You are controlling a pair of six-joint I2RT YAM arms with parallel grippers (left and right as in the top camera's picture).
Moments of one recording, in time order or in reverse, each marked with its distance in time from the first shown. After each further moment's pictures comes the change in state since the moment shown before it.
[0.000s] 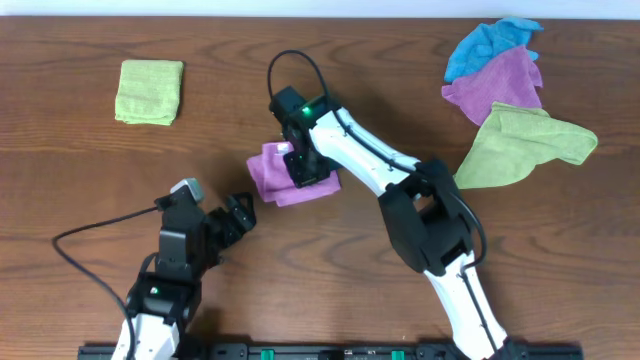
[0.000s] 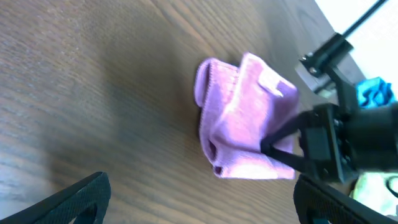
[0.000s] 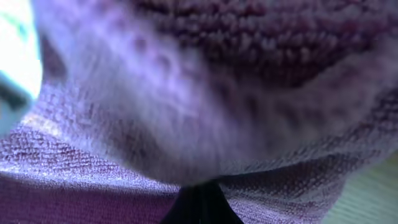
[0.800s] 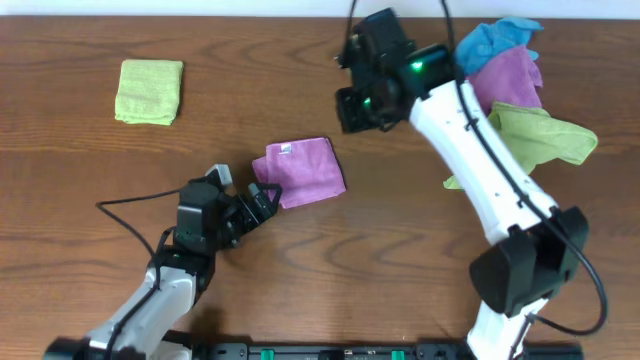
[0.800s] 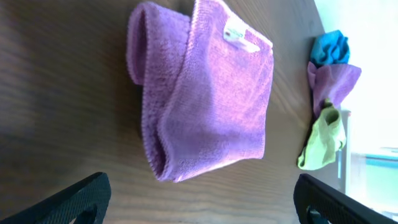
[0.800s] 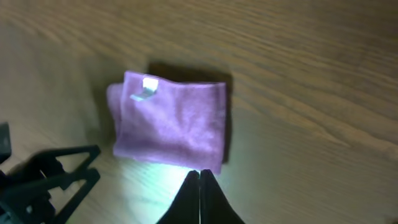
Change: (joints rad) left arm 0.003 0.427 0.000 0.438 0.315 -0.069; right arm -0.245 -0.412 -0.024 0.002 -0.180 -0.059
